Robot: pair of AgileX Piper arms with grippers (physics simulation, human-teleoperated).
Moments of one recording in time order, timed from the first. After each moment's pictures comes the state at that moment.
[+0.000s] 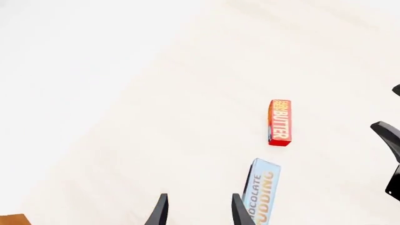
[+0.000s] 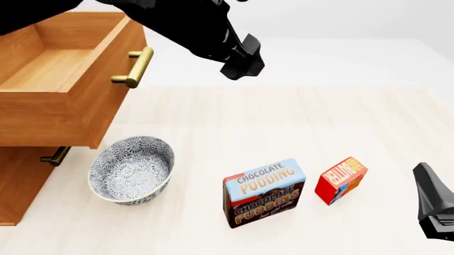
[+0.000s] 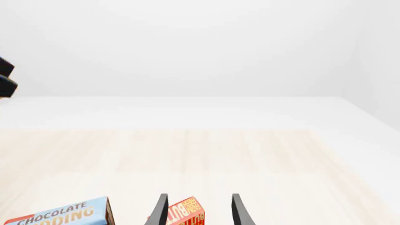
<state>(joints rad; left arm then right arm) -0.78 1.57 -1.62 0.82 0.19 0.00 0.00 0.00 0.00 0.00</state>
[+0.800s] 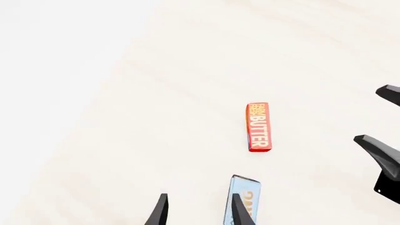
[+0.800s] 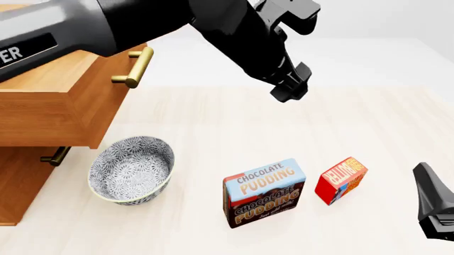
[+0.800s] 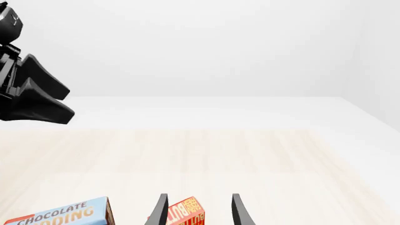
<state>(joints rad) -0.88 1.80 -1.81 0.87 0.20 0.00 0.00 0.00 0.00 0.00</state>
